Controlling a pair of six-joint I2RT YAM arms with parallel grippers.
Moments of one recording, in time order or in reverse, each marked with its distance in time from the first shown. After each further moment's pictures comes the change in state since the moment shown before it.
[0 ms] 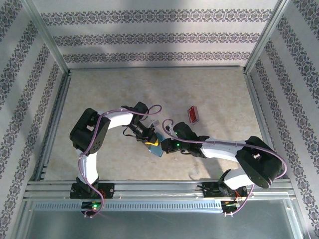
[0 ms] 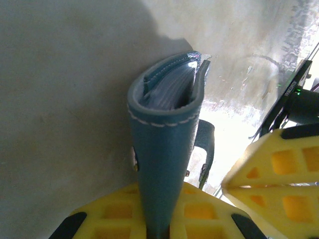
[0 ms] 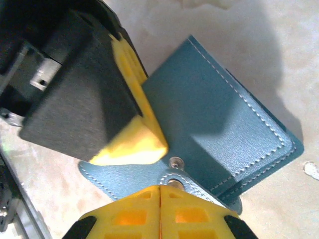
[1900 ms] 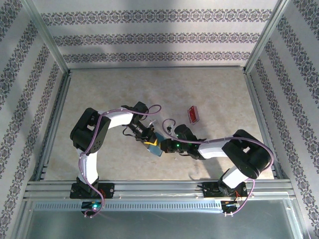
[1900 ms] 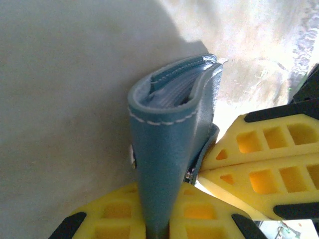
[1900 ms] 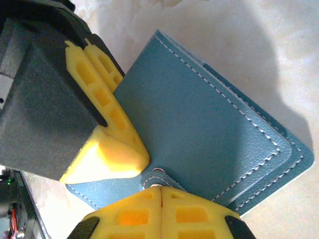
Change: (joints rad) left arm 0.003 0.008 0.007 -0.013 -0.032 0.000; right arm -0.022 0.147 -0.062 0.287 -0.053 0.145
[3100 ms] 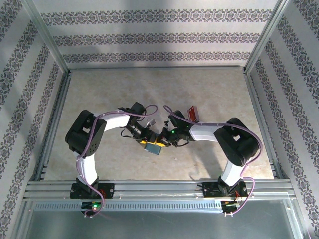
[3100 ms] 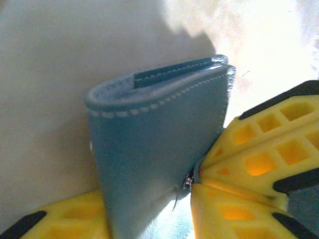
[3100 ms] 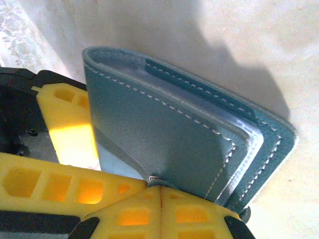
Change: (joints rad) left arm 0.017 -0.077 -0.077 0.076 -0.095 -0.056; right arm -0.108 0.174 0.332 -0.446 -0.262 0.230
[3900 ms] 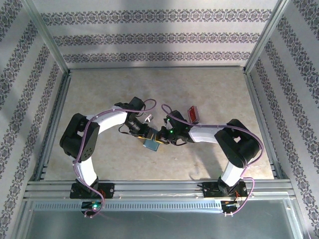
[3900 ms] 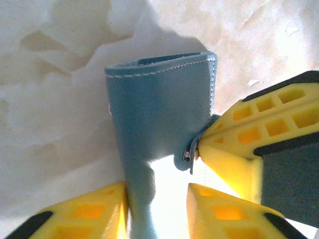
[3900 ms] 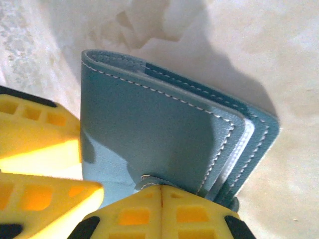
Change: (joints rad) left arm 0.000 -0.079 0.064 -0.111 -0.162 0.054; right arm 0.026 -0.029 -0.008 0.066 0.142 -0.025
